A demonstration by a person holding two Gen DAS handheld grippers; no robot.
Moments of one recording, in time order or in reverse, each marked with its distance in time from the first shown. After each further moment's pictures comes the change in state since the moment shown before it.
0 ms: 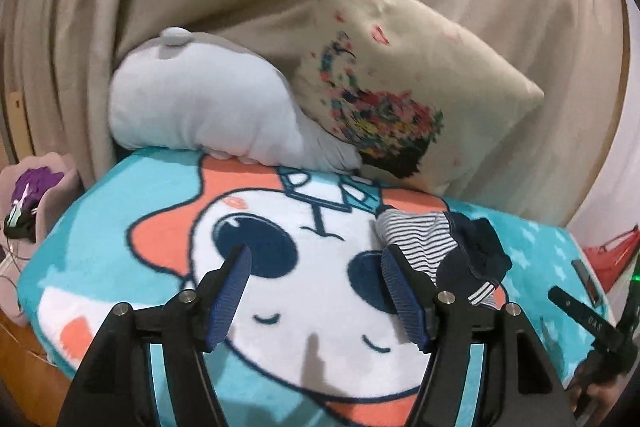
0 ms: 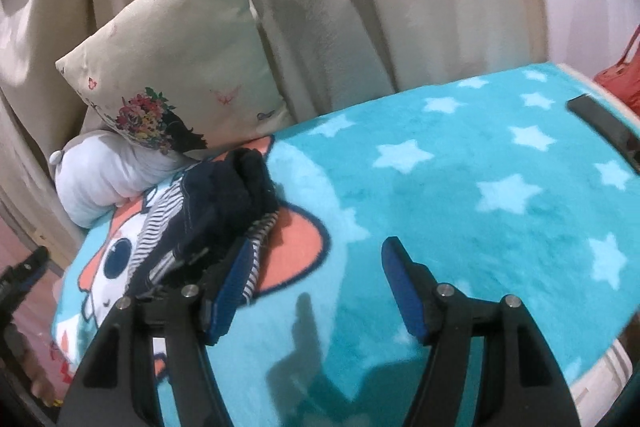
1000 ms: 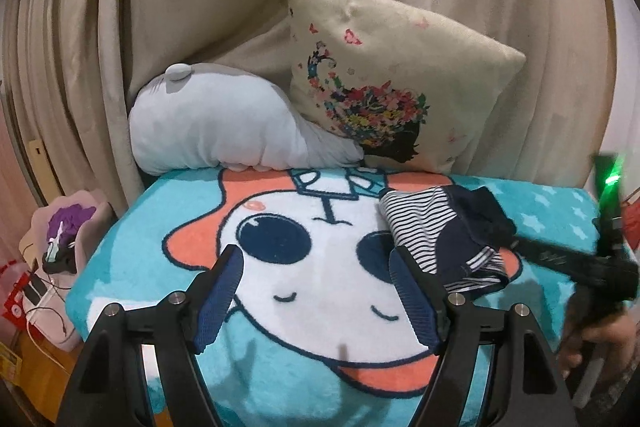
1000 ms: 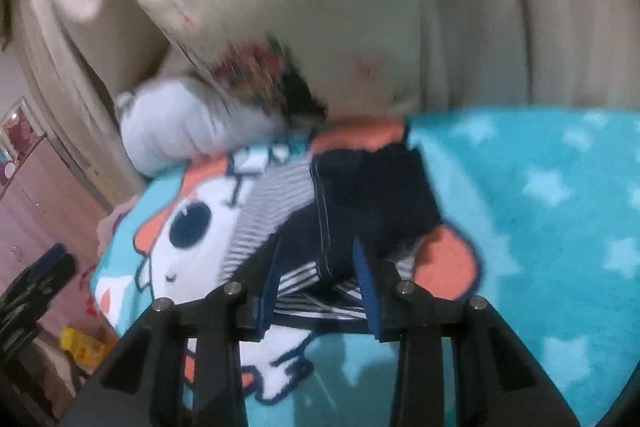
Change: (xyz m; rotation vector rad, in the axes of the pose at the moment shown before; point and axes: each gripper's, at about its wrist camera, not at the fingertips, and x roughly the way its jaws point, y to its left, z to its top) left arm -0.033 -0.034 -0.011 0.164 0.004 0.117; right arm 0.055 0.088 0.013 -0.171 0.196 0.257
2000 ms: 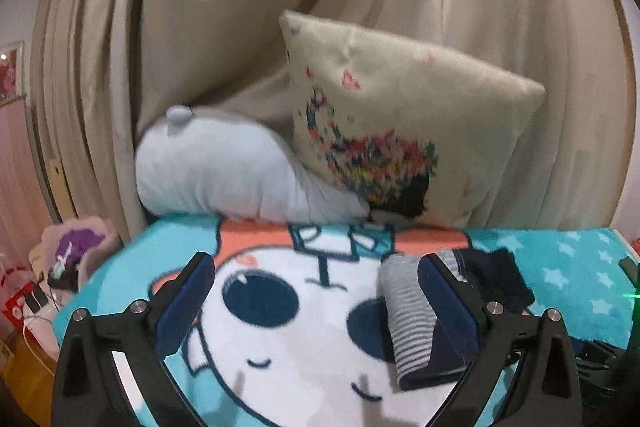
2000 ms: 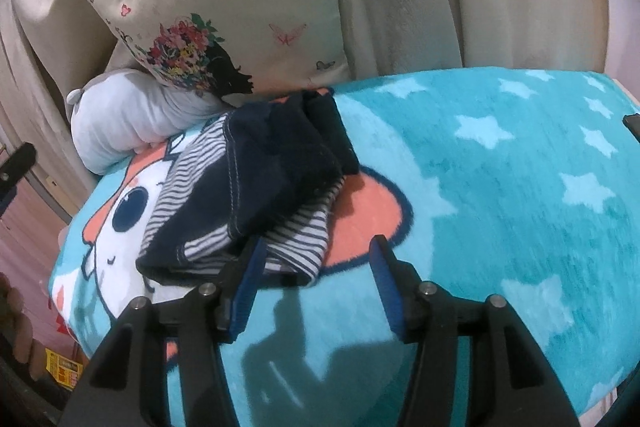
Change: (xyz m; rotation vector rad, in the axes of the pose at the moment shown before) left arm 0.032 -0.040 0.020 -0.034 -0.167 0.084; right arm -0.019 -0.032 -0.040 0.047 -0.055 -0.170
